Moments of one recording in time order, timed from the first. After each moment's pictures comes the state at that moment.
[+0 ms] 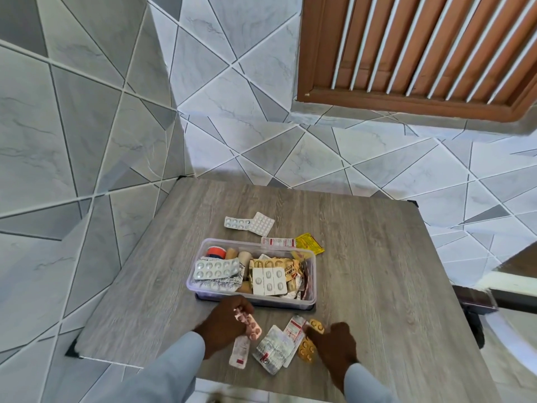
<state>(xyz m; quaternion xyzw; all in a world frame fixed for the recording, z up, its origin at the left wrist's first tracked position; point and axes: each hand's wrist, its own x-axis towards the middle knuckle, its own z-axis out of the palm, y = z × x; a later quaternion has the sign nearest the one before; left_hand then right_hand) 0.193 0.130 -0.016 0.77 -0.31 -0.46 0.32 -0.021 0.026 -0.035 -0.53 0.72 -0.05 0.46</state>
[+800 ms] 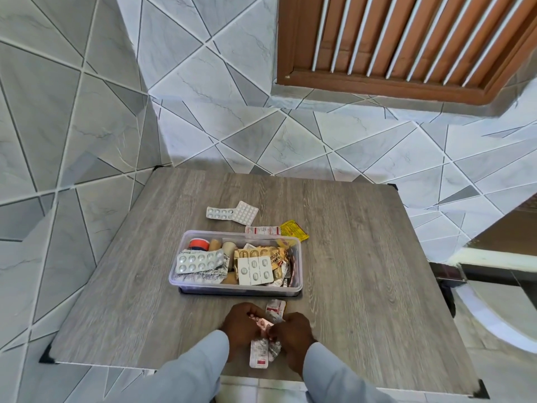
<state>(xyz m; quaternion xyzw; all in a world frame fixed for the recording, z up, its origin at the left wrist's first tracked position) 0.142 0.102 -0.066 0.74 -0.19 -0.54 0.36 0.023 0.054 -0.040 -0.40 0.67 -0.08 0.62</state>
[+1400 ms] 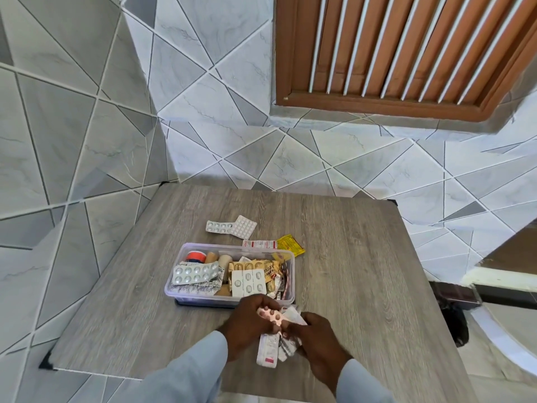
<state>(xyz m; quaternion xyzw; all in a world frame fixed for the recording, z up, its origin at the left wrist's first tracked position) 0.118 0.077 -0.007 0.68 -0.28 -0.52 0.43 -0.034 0.023 0.012 -0.44 0.54 -0.17 0.70</state>
